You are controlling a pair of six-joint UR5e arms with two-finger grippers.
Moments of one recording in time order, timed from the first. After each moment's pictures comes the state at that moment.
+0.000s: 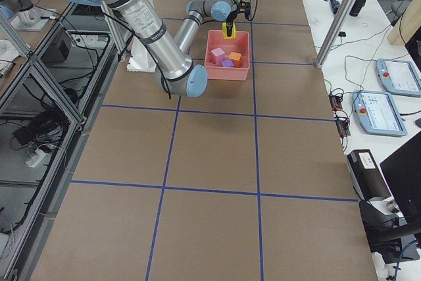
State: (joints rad) left arm -1.27 -1.67 -1.70 -1.76 -2.08 -0.21; right arm 0.57 -0.71 1.65 -1.53 2.01 1.24
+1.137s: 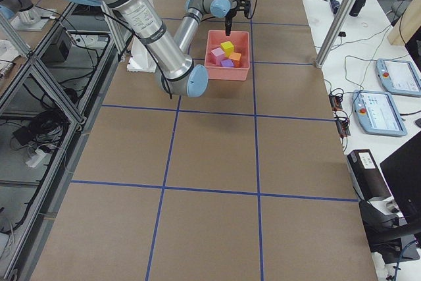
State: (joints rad) left arm -1.27 -1.66 -1.70 -1.78 -2.13 -0.20; right arm 0.63 -0.74 1.74 -1.67 2.06 1.22
